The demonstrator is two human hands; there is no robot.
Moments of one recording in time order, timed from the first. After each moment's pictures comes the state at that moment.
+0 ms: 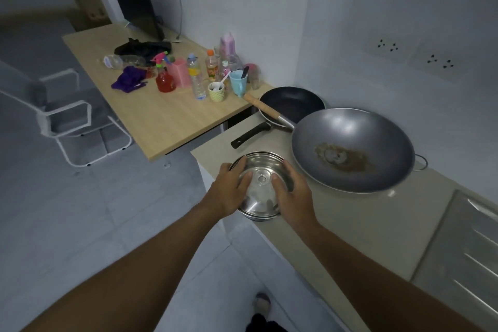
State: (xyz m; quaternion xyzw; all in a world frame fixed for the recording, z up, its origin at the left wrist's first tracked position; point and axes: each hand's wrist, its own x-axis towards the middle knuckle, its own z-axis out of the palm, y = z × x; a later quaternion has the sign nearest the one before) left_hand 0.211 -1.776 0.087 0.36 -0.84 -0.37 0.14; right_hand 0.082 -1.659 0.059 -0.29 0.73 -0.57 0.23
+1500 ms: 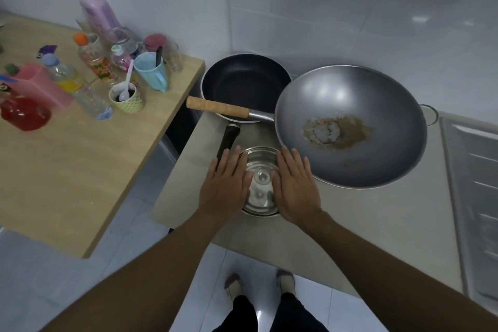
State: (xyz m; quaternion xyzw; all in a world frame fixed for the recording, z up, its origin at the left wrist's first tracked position) left_hand 0.078 -1.984 -0.025 0.09 -0.99 -0.06 -0.06; right_hand 0.006 -1.811 -0.024 -0.29 0.94 -0.14 0.05
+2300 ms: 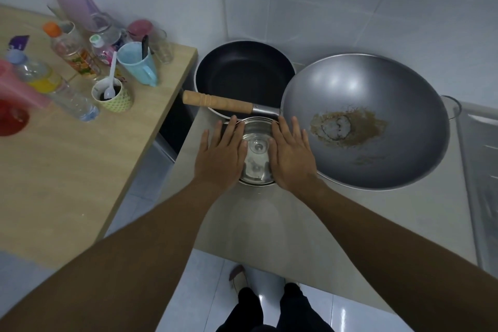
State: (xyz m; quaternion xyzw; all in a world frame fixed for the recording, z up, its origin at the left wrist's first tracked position) left_hand 0.007 -2.035 -0.033 0.11 -0.99 -0.09 -0.04; right_hand -0.059 -1.867 -0.026 -0.26 0.95 -0.15 0.07
